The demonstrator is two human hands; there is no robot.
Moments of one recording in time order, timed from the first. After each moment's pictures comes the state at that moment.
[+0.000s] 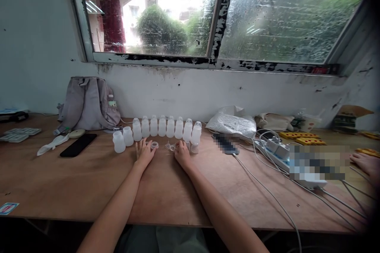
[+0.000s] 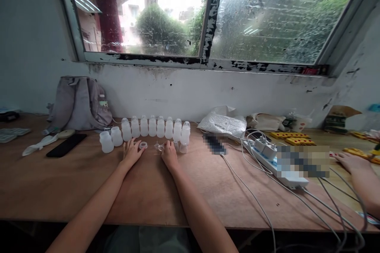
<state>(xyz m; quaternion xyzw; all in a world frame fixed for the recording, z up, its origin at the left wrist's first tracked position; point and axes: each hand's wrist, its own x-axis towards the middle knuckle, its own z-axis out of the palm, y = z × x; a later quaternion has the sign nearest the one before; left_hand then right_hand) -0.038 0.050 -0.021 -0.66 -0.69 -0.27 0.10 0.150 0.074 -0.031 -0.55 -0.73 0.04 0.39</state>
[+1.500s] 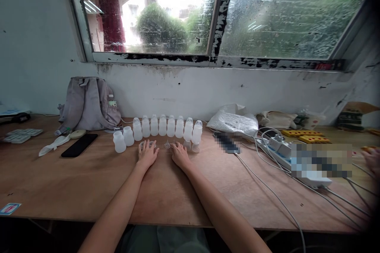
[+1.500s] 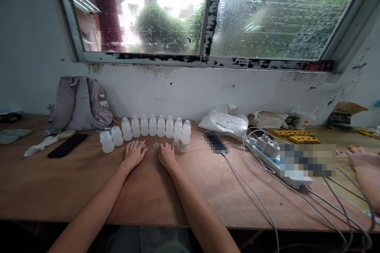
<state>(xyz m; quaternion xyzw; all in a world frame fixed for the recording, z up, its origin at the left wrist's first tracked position) -0.031 0.046 -0.022 -0.69 -0.70 -0.16 0.04 0.140 0.059 -0.020 -0.57 -0.80 0.00 0.19</state>
